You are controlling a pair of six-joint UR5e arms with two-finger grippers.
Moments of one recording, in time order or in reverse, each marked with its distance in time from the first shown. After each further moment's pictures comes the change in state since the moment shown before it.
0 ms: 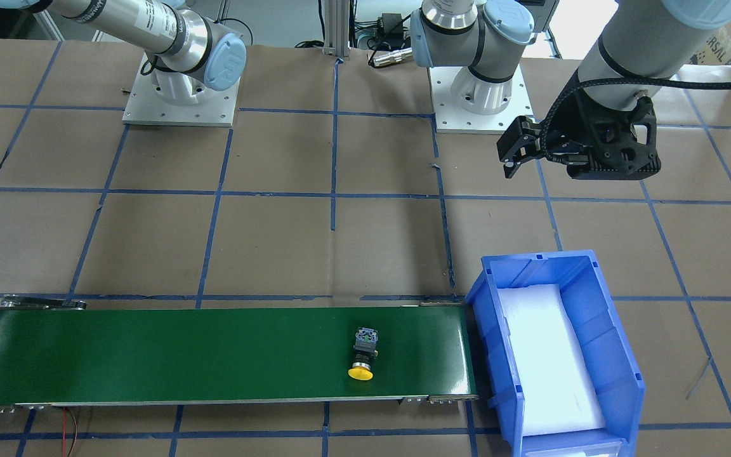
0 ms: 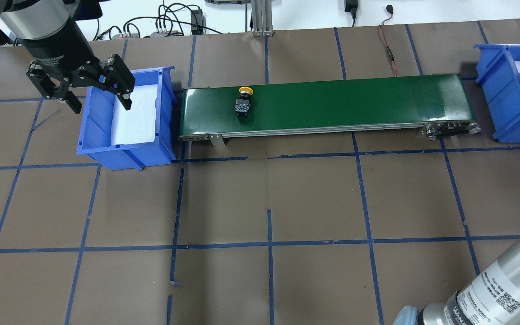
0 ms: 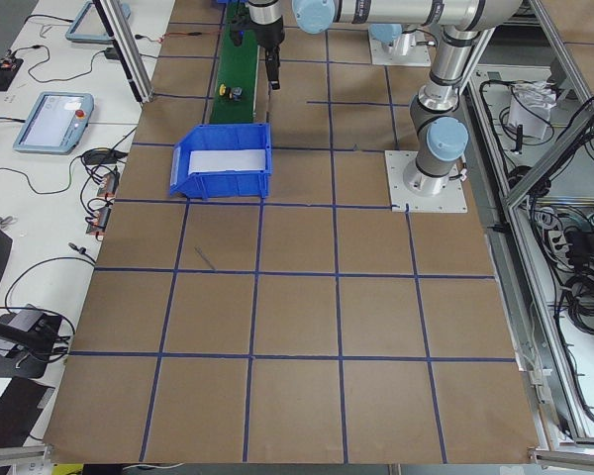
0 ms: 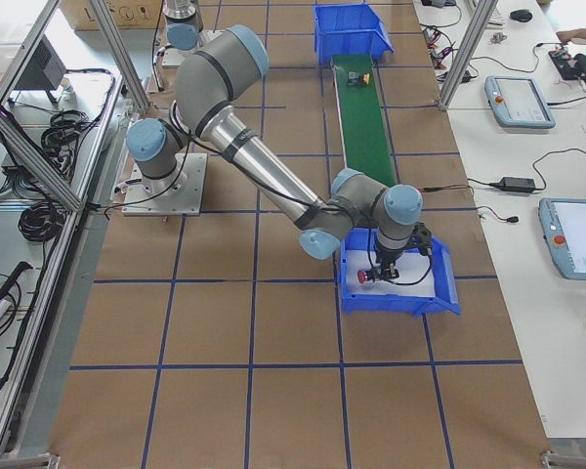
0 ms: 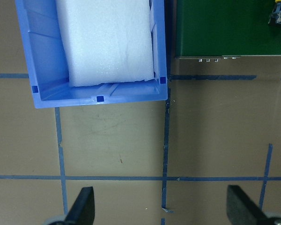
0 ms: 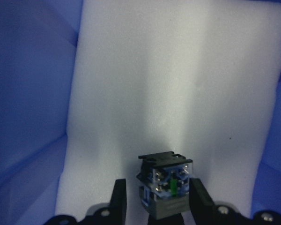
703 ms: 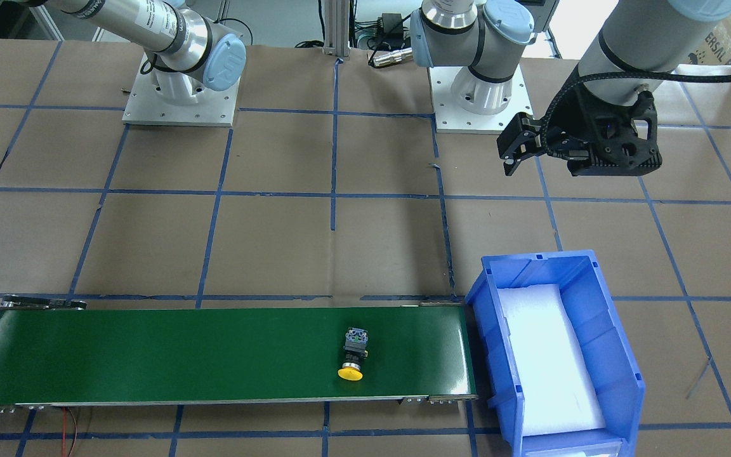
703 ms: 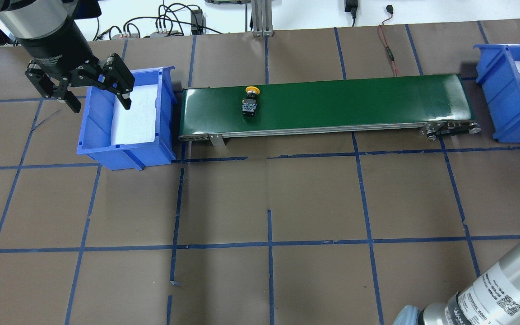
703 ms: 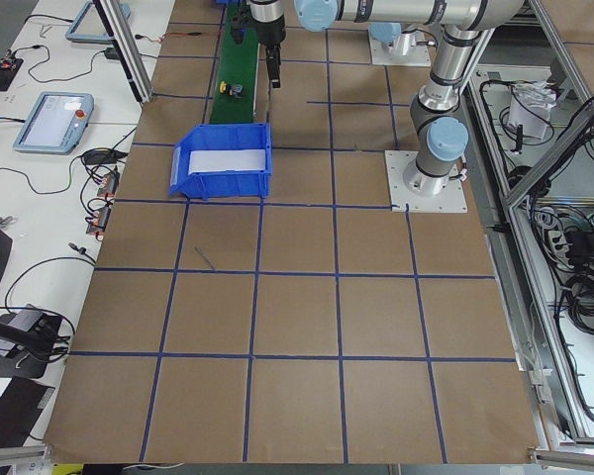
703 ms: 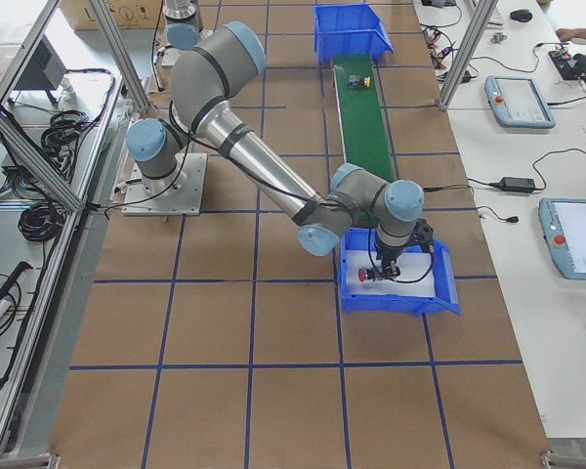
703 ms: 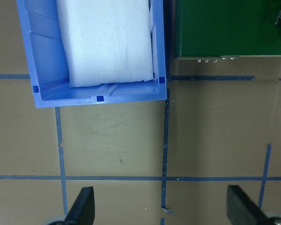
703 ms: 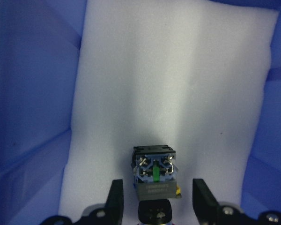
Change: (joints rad) left arm -0.001 0.003 -0.001 0.000 -0.003 -0.001; right arm -0.007 -0.038 -0.018 0.058 0.009 -0.014
